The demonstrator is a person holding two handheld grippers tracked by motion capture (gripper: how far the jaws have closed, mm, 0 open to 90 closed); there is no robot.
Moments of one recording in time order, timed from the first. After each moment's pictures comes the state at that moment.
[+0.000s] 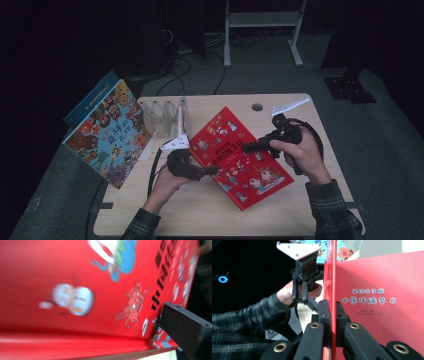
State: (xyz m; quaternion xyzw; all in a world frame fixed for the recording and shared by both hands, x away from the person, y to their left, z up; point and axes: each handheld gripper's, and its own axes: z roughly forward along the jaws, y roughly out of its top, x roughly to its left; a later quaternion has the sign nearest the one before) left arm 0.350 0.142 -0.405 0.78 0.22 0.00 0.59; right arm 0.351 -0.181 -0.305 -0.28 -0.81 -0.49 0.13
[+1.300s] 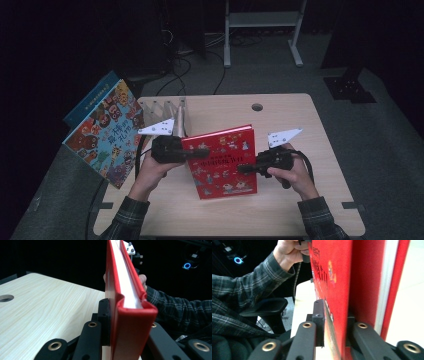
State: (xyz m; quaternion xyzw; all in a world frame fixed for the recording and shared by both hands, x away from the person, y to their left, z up) left arm 0.352 0.164 -0.339 0.78 0.11 -0.04 0.61; right arm 0.344 -0.180 -0.394 -0.15 -0.80 -0.58 0.09
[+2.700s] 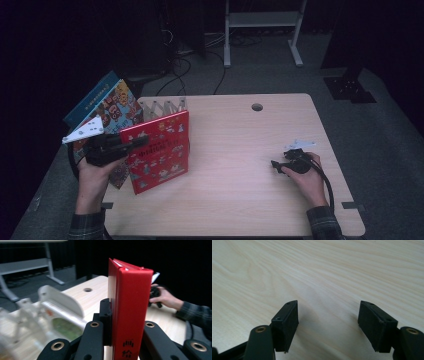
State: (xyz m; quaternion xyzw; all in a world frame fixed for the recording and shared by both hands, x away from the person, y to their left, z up) left arm 0.308 0.300 -0.297 0.75 0.27 0.16 0.58; right arm 0.378 -0.260 -0.496 -0.46 -0.80 -0.34 -0.18
